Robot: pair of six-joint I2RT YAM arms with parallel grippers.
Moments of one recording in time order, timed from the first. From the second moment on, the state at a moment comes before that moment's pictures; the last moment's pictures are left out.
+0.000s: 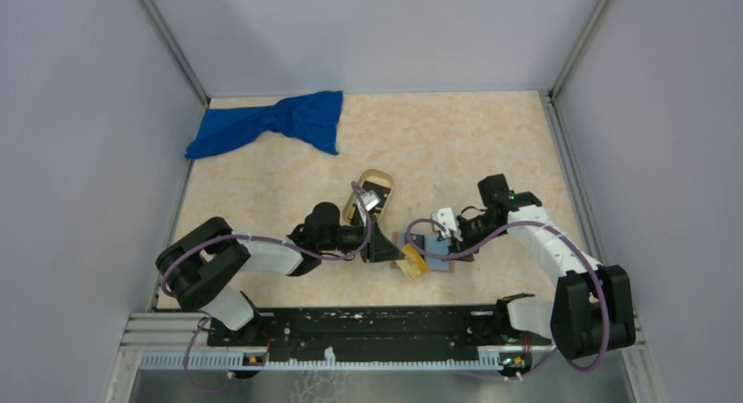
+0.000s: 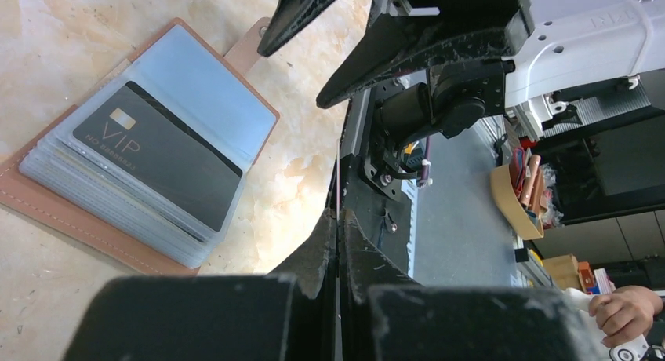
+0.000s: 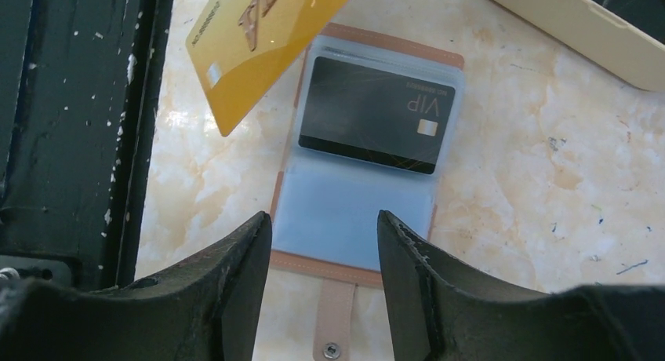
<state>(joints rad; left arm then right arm) -0.87 1.57 0.47 0.93 0.62 -0.73 0.20 1.20 0.73 -0.91 -0.88 -1.44</state>
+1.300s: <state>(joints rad) -0.85 1.58 0.60 0.67 0.60 -0.61 0.35 1.17 0.56 -0.73 -0.73 -1.54</state>
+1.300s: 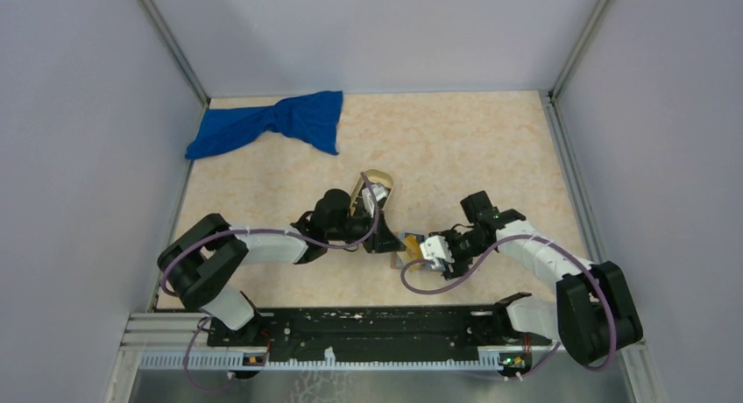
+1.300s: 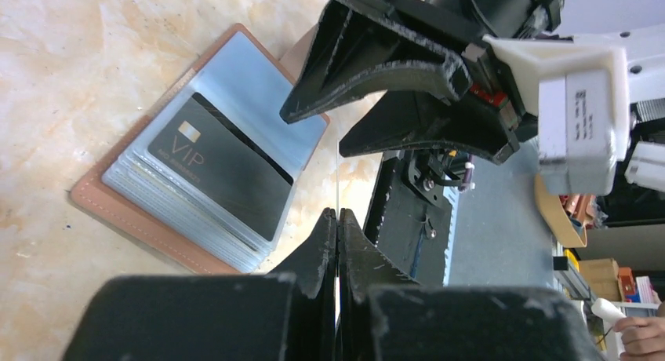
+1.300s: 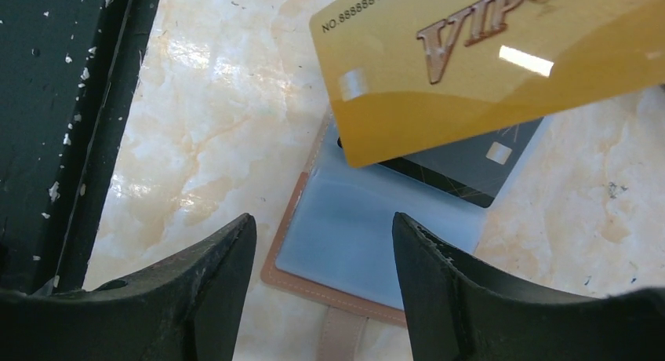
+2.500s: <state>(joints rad) -0.85 1.76 0.96 0.10 0.51 -0.61 0.36 1.21 0.54 -0.69 -0.59 -1.51</state>
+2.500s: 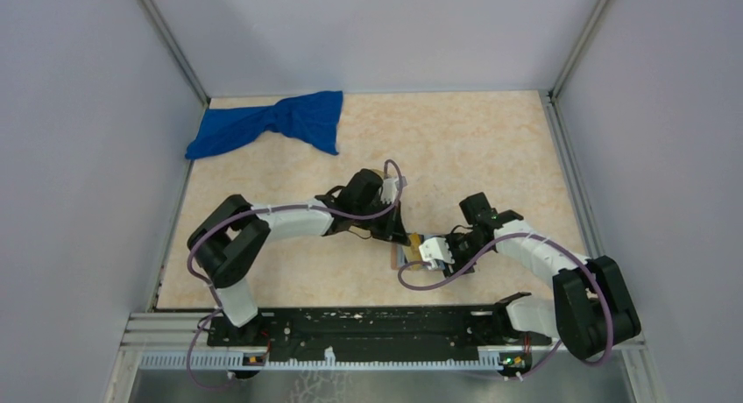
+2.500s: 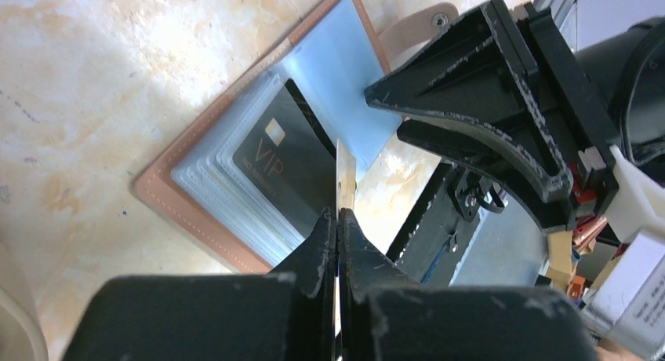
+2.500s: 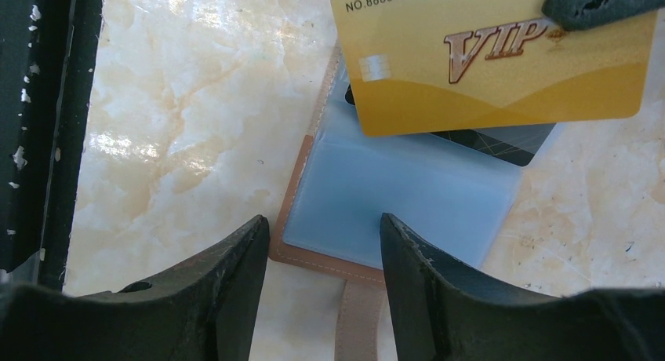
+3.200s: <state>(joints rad) -0.85 1.86 1.15 -0.21 0.46 -0.61 0.36 1.22 0.55 -0.69 -0.60 -1.51</state>
